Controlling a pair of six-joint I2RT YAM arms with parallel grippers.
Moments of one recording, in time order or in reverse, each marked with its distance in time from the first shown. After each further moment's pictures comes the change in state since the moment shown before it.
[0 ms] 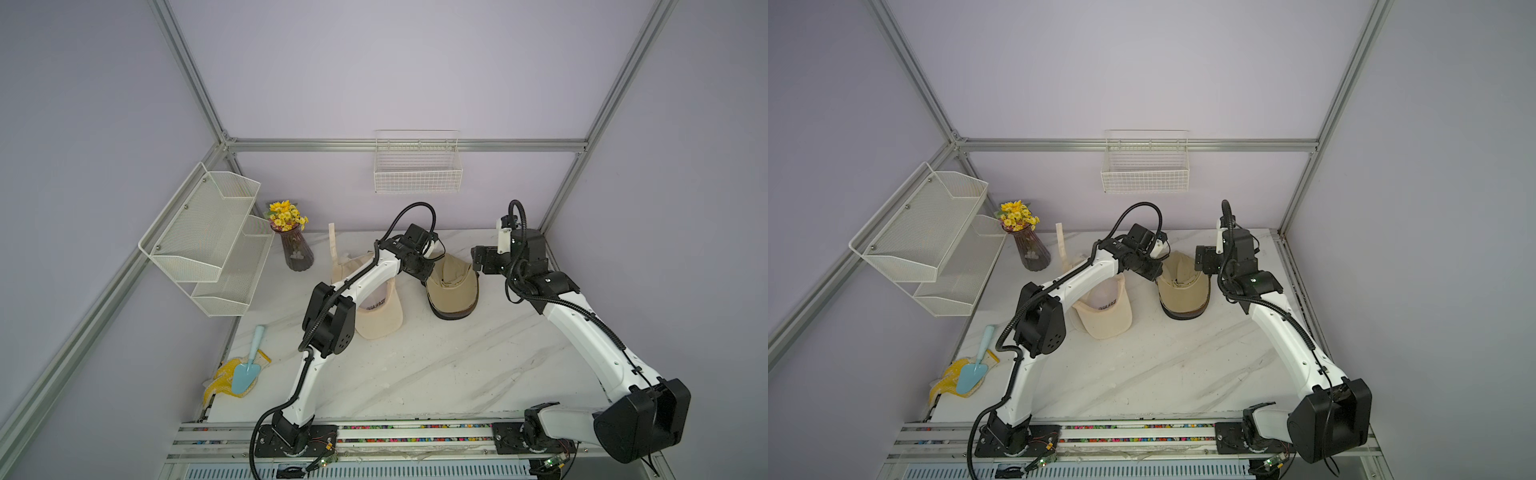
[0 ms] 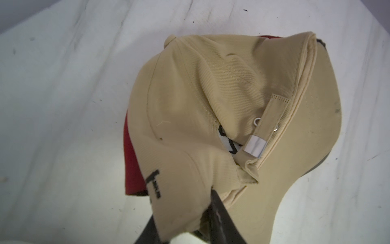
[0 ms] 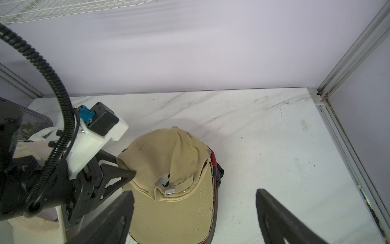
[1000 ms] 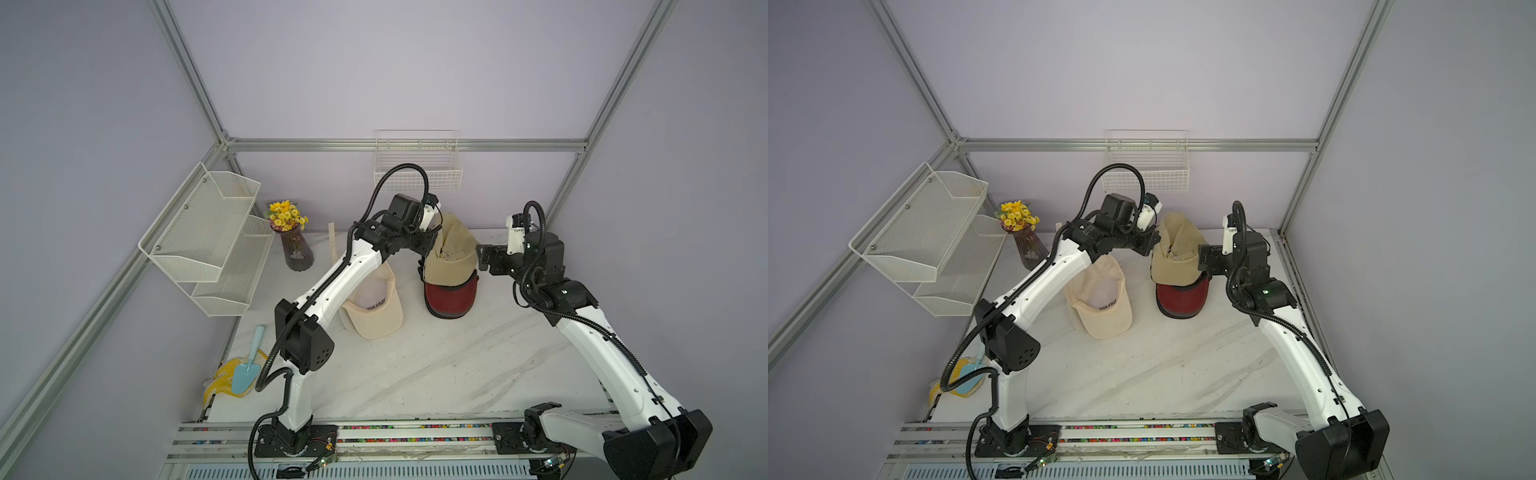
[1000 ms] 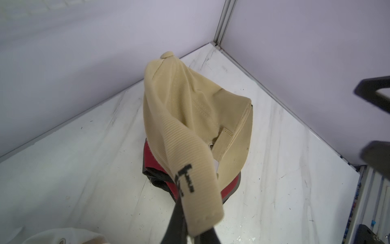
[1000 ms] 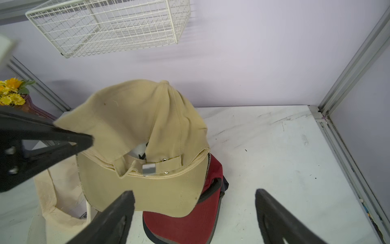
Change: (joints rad) left arm -0.006 -0.283 0.082 -0.021 0.055 -0.037; right arm 0.000 -0.126 -0.015 0.001 -0.042 -0.003
